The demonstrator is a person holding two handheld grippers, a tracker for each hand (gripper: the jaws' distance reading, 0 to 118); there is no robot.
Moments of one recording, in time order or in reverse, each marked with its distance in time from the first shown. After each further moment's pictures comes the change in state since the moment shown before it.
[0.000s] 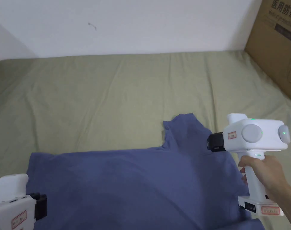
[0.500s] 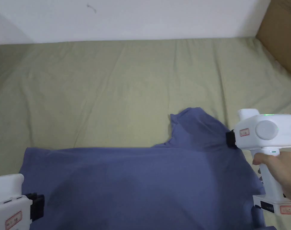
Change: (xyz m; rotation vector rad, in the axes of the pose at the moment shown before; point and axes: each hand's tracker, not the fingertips) left arm -0.007 0.003 -0.030 -0.055 0.001 0.028; right arm 0.006 0.002 -0.010 -0.022 -0.006 0.048
